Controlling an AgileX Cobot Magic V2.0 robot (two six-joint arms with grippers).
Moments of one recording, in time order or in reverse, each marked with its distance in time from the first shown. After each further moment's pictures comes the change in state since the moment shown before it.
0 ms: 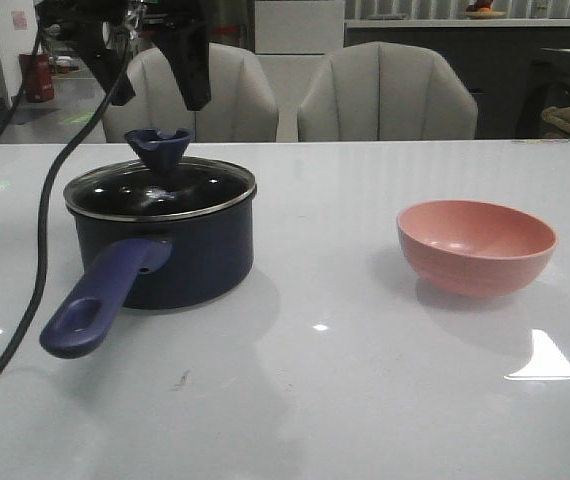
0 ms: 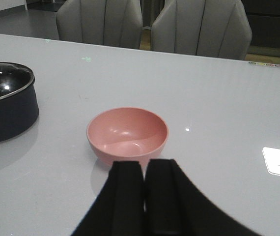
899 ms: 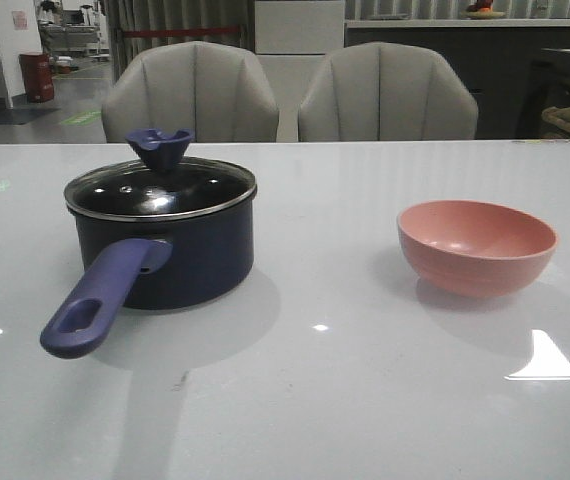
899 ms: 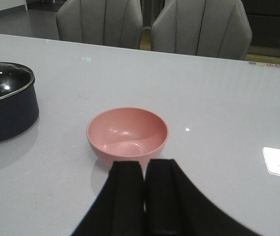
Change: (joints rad) left arm 0.000 -0.862 0.836 -0.001 -0.328 0.025; right arm 0.000 0.000 0.000 0.000 0.000 0.000
